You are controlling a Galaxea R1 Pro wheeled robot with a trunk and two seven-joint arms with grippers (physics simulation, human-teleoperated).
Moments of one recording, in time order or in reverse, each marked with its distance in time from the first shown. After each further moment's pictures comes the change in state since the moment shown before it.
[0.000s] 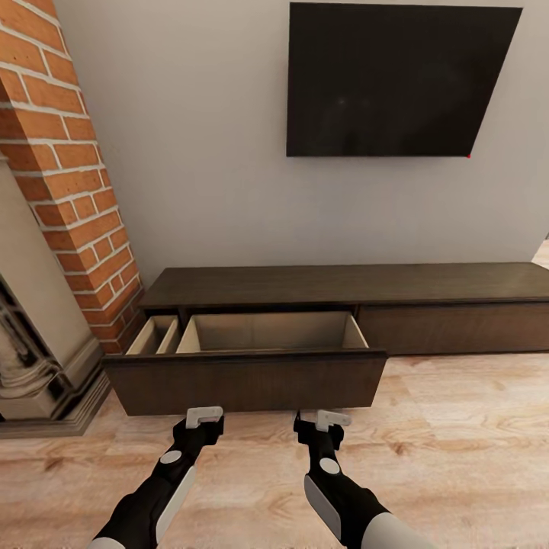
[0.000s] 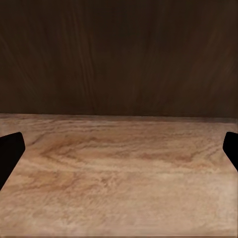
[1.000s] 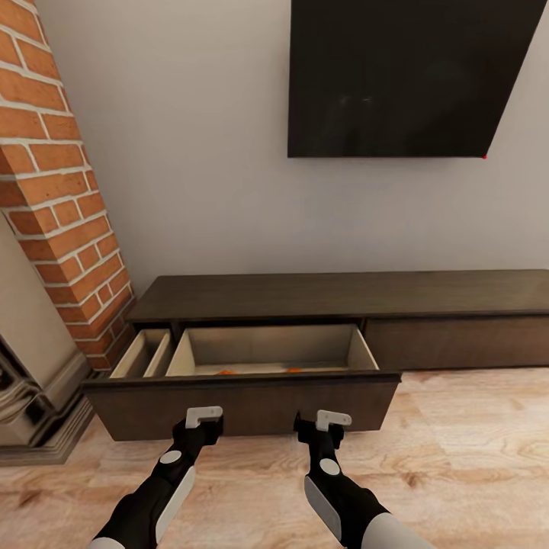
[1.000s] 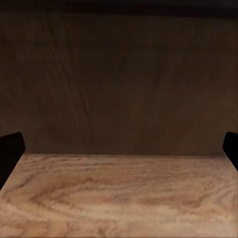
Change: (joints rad) left arm 0.000 0.001 0.000 0.000 0.000 -0.001 0.001; right arm 0.000 0.000 0.000 0.004 0.013 -0.024 0.002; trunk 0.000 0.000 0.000
